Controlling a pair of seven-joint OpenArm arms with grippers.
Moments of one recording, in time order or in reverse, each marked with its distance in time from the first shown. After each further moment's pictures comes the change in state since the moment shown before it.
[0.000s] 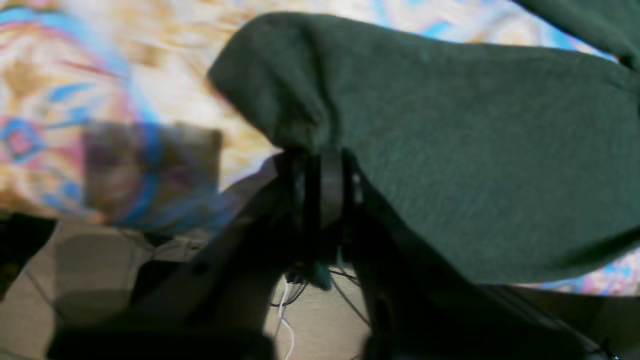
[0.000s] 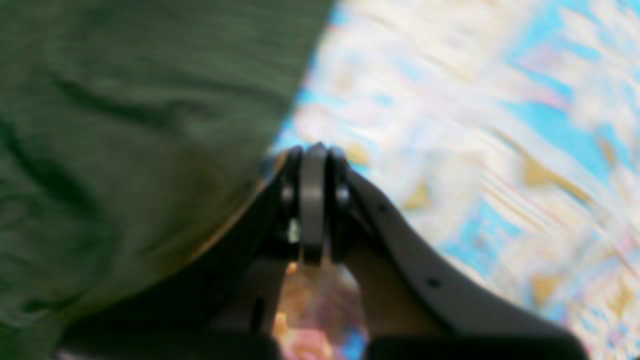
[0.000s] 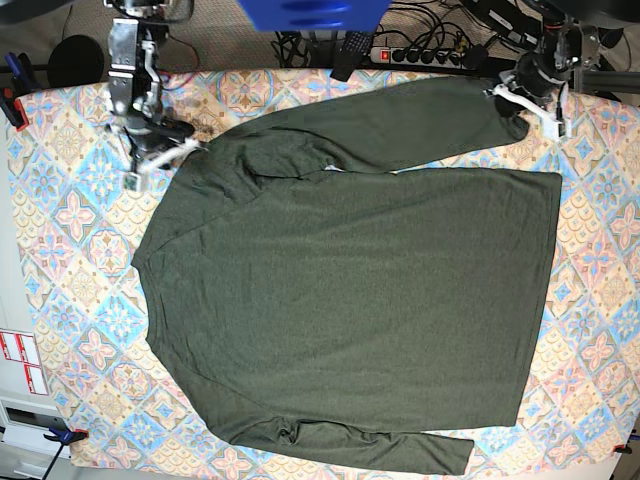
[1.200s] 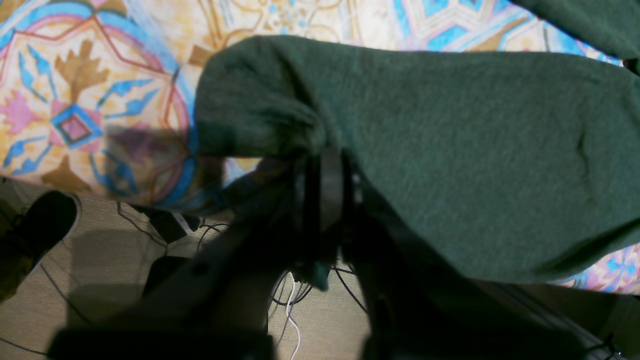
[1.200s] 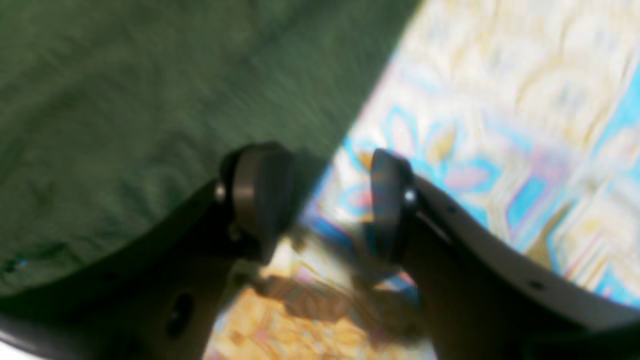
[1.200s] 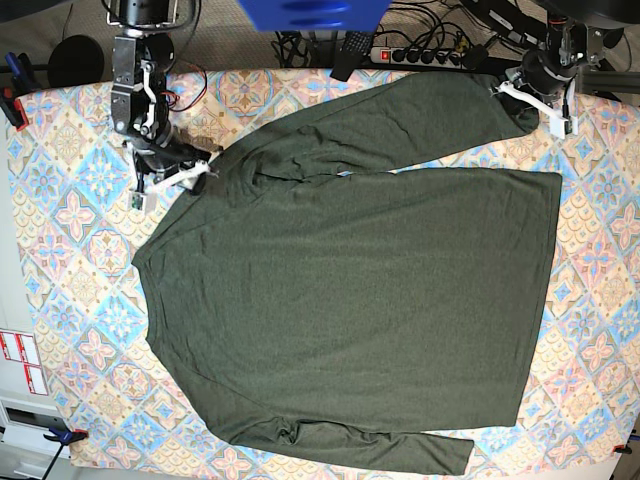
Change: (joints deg) left arm 1.6 0.4 -0.8 3.4 0.5 0.3 0.6; right arm 5.9 -0.3 -1.8 -3.3 10.8 0.0 -0.5
